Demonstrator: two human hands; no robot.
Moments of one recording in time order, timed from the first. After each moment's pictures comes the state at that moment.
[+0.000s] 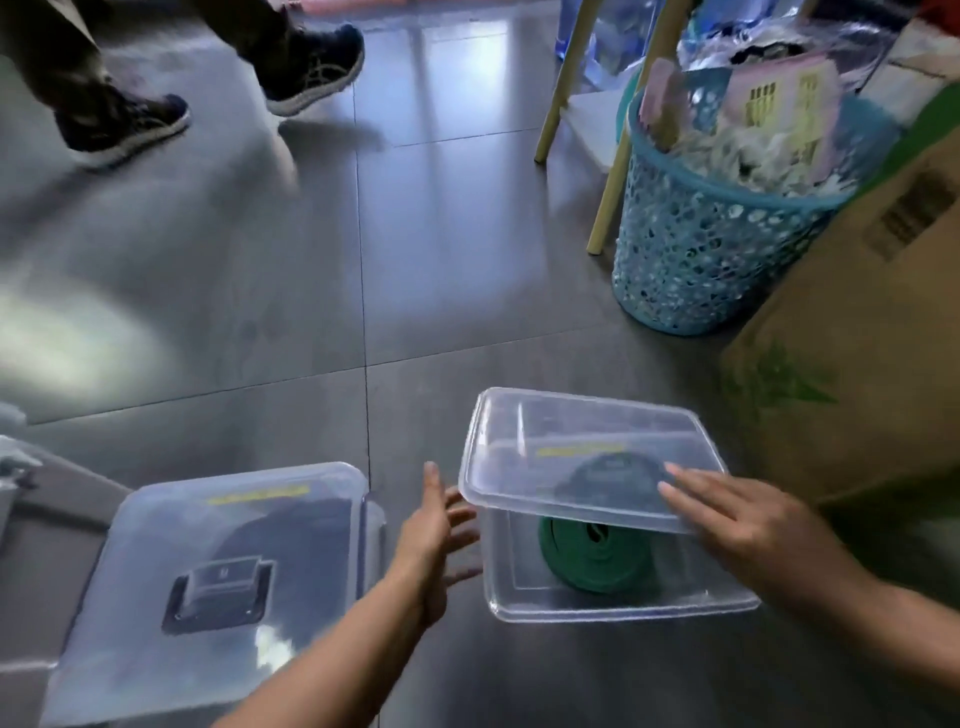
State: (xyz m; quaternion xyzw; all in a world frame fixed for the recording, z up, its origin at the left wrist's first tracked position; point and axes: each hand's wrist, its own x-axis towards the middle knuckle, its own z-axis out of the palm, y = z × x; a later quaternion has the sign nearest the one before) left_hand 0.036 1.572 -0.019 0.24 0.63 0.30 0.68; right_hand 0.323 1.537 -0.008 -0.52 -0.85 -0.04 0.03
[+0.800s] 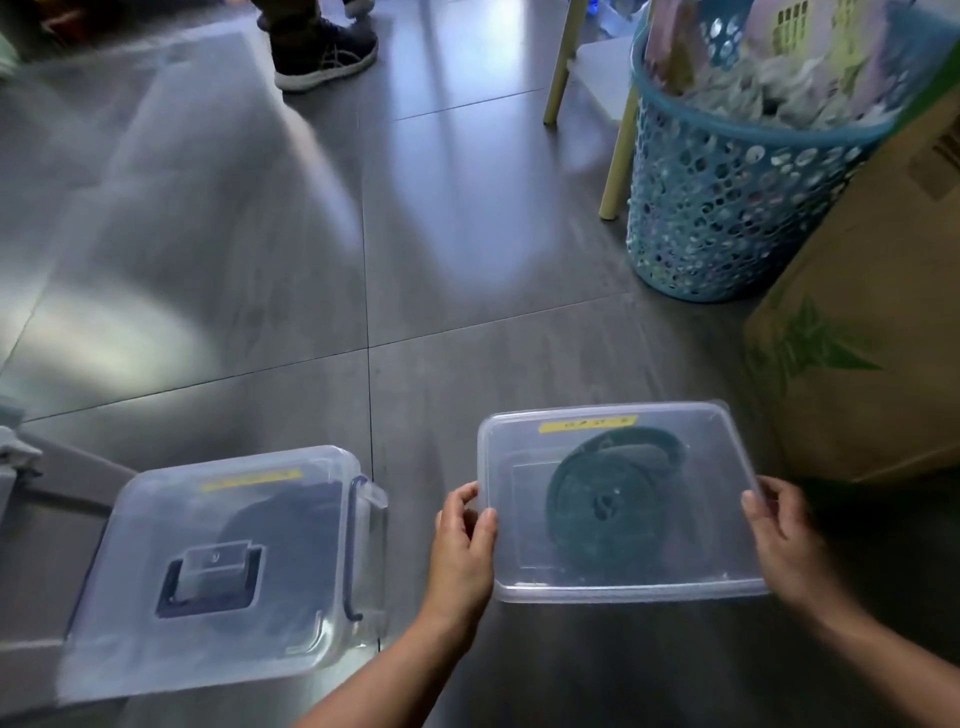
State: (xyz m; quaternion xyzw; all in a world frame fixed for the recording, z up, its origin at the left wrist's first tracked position) left_hand 0.061 1.542 -0.058 0.41 0.69 0.30 0.52; right_hand 0.320 1.519 -0.059 -0.79 -0.37 0.39 0.29
